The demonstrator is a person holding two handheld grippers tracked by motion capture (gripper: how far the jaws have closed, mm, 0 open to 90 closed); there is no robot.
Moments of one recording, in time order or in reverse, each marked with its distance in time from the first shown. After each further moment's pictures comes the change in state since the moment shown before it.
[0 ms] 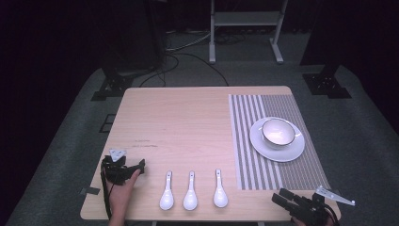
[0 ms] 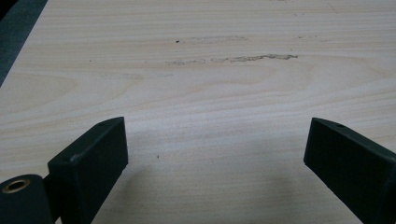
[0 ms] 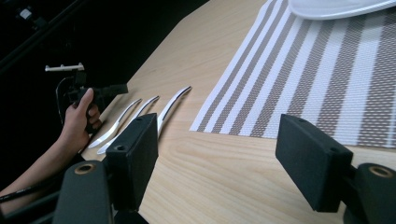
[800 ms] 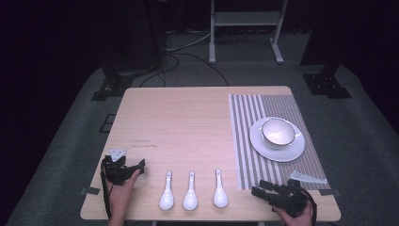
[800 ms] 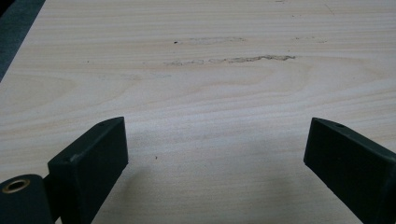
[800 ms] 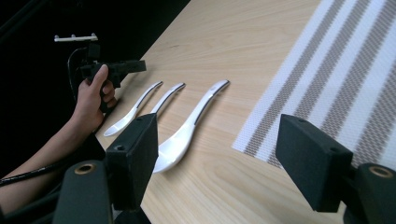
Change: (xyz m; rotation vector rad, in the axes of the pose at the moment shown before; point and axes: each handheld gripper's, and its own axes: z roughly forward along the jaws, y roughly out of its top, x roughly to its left) left arm 0.001 0.000 0.000 -0.002 -0.012 -0.003; right arm 0.031 0.027 0.055 0.159 0.063 -0.060
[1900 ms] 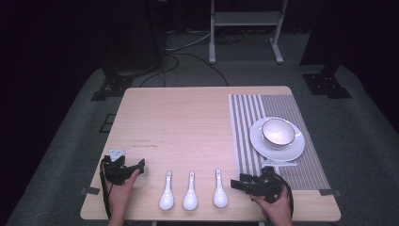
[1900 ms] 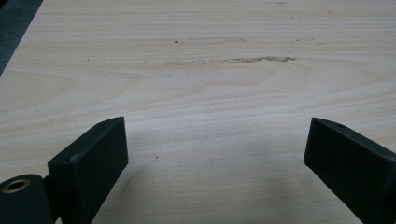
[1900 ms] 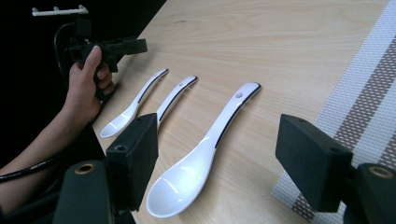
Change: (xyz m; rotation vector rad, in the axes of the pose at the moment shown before) left arm 0.002 0.000 0.000 -0.003 -0.007 -0.015; right arm 0.016 0.025 0.060 0.148 0.007 -0.012
